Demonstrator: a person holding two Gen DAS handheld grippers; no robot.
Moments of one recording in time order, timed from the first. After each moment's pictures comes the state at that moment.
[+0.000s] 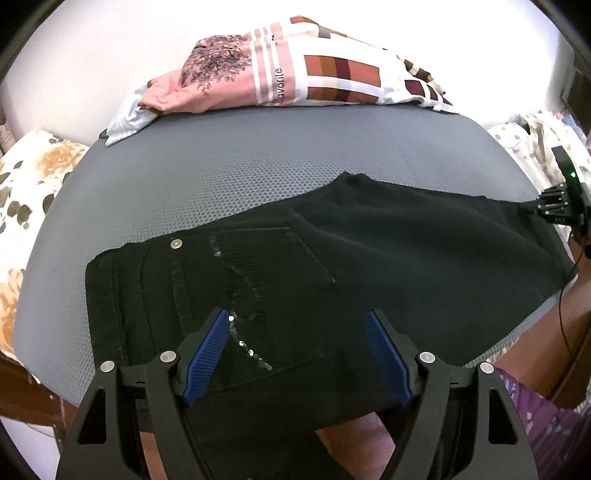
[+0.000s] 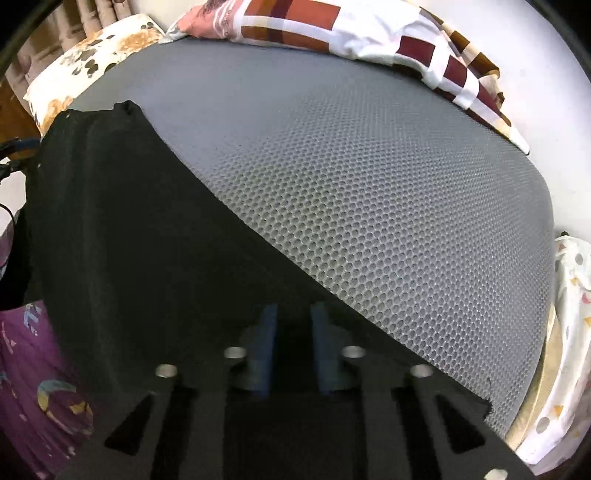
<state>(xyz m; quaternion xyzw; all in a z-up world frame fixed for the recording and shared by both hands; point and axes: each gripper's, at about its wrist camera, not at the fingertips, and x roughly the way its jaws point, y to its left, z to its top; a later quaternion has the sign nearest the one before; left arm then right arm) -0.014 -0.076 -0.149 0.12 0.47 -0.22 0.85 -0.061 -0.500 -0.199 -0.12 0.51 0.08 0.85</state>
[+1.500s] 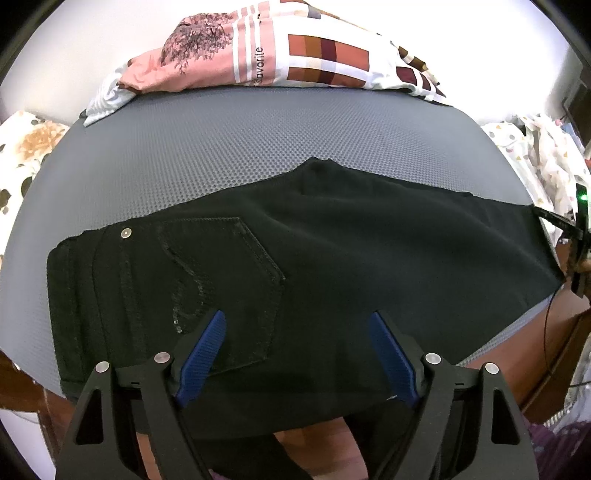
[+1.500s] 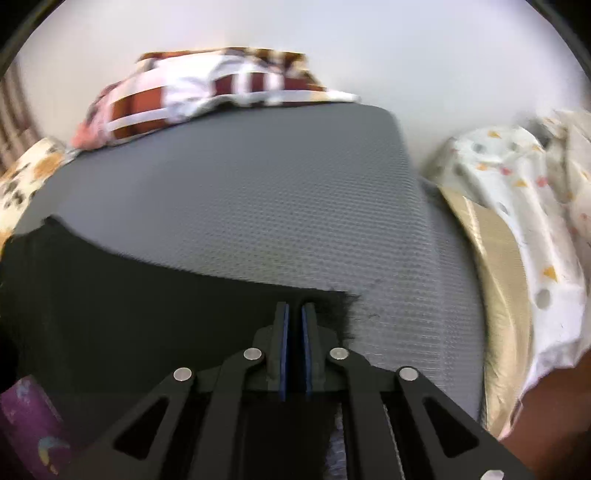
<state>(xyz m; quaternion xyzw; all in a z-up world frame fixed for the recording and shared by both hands) -0.009 -0.102 -0.159 0.09 0.51 -0.23 0.82 -0.132 -0.640 -0.186 0.09 0.40 -0.09 0.91</state>
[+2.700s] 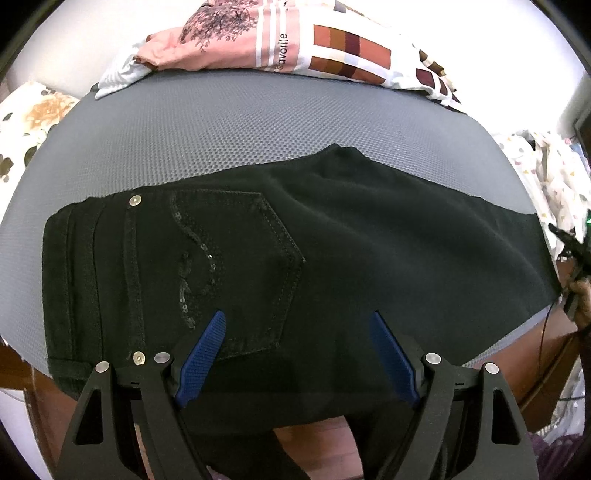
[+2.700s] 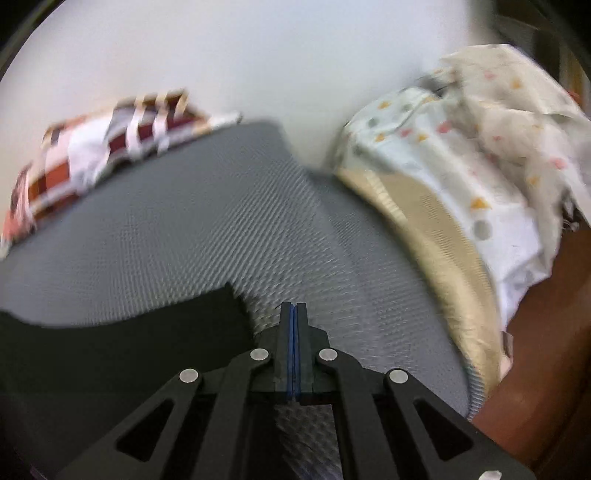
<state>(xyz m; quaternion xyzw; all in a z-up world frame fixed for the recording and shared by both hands) -0.006 -0.085 -0.170 0.06 0.53 -0.22 0.82 -0.172 -0.658 -0.179 0.16 0.32 -0.27 0.89</state>
